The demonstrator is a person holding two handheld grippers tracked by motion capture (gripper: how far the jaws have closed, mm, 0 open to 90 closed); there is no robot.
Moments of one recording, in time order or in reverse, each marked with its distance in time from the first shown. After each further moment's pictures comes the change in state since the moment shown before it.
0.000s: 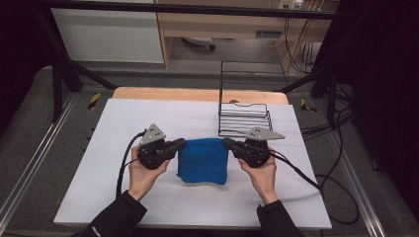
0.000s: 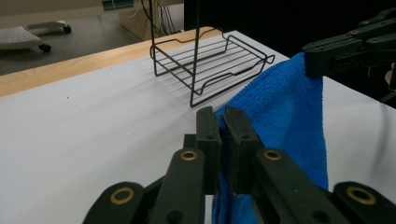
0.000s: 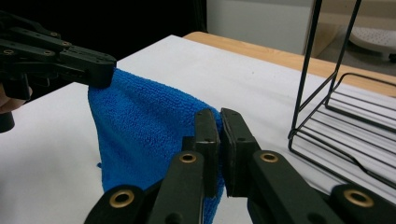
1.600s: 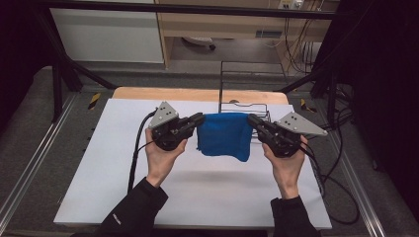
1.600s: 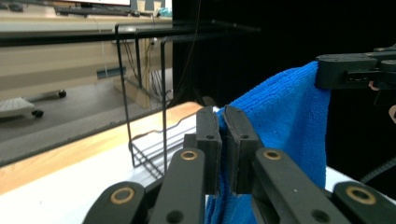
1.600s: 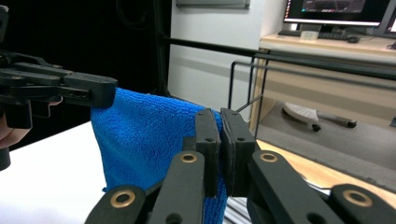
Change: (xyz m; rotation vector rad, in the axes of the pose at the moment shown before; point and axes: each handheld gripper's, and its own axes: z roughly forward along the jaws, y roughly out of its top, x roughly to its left) left arm -0.032 0.073 0.008 -0.240 -0.040 0.034; right arm 0.000 0.058 -0.074 -0.241 -0.172 -0.115
